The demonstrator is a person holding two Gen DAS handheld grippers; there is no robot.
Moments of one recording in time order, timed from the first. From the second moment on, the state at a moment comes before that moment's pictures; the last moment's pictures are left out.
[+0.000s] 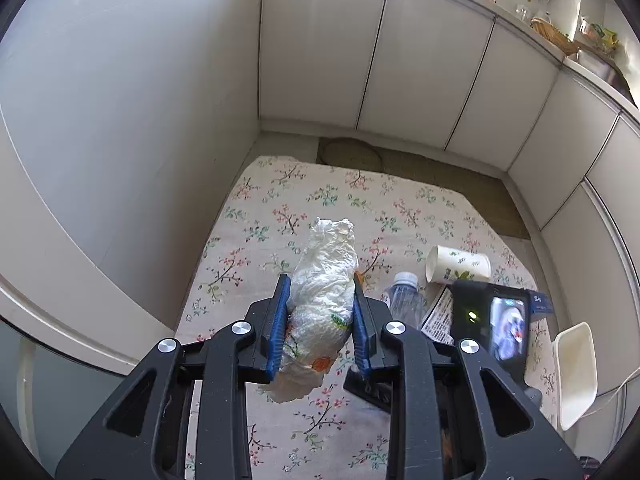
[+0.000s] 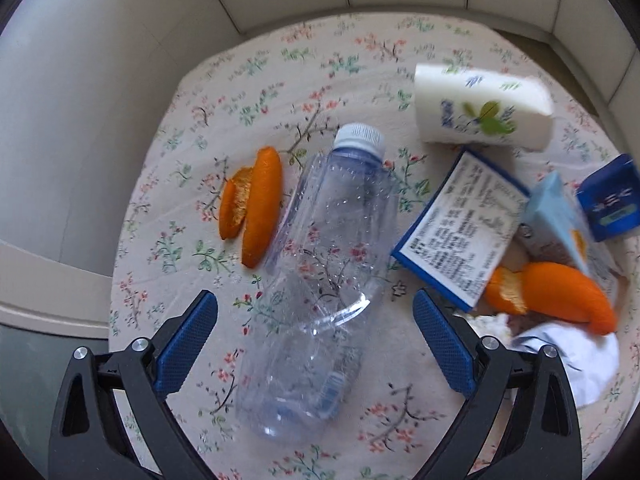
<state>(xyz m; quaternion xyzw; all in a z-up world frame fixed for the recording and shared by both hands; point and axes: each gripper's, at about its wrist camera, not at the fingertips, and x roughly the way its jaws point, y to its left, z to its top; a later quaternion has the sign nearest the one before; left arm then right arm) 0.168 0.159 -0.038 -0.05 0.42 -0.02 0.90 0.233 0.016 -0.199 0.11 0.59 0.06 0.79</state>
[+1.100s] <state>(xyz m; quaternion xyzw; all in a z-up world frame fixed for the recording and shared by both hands) 0.144 0.132 -0.004 -0.08 0.37 -0.04 0.92 0.180 -0.056 -0.073 0.12 0.43 0.08 0.89</state>
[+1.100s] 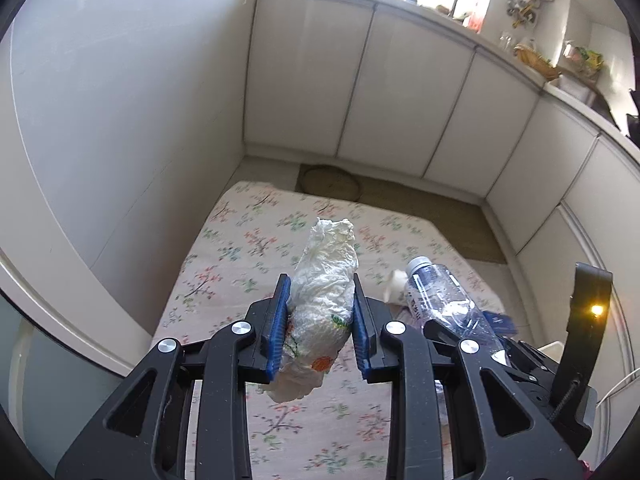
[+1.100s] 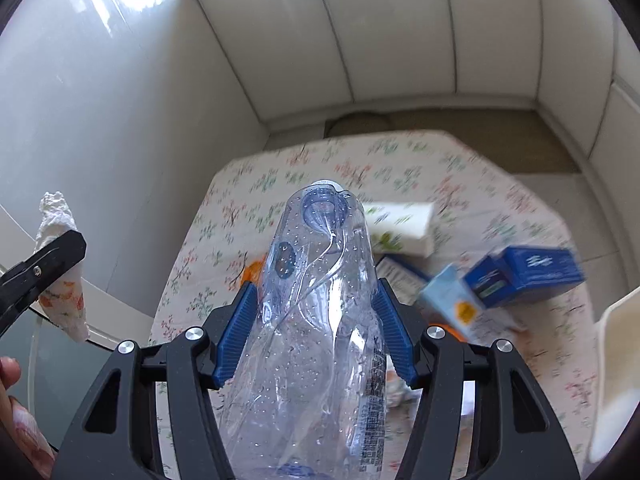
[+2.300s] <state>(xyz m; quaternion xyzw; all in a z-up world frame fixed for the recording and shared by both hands) 0.100 -0.091 0.001 -0.04 0.32 -0.22 0.92 0.038 -0.332 -0.039 0.08 0.31 -0.26 0.91</state>
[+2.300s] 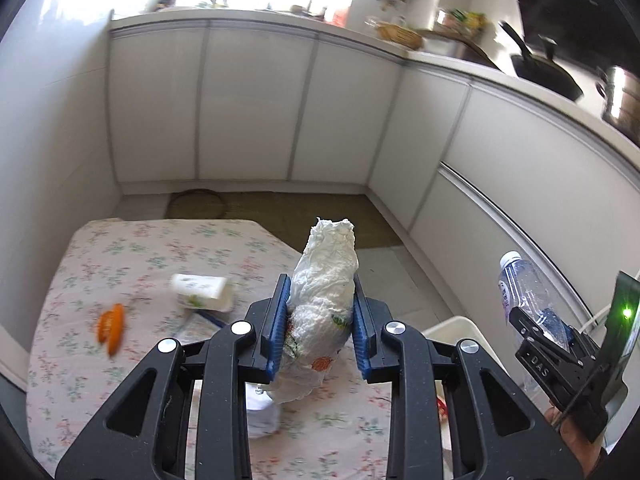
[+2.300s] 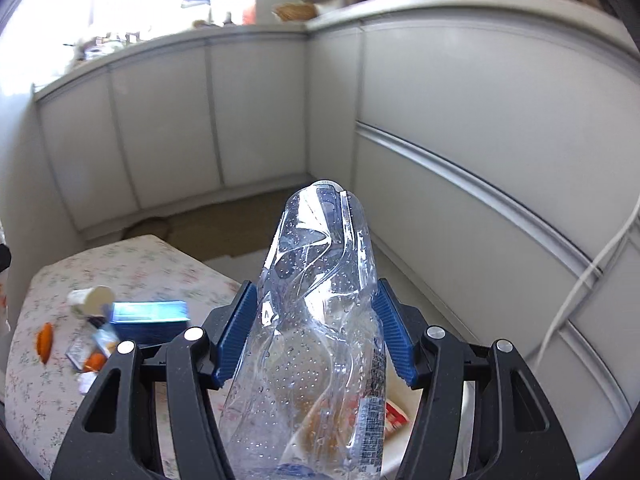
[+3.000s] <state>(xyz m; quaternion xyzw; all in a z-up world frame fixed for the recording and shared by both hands) 0.070 -0.246 -0.036 -0.03 0.36 -0.36 0.86 -0.042 -0.433 -0.048 0.09 0.28 -0.37 0.88</state>
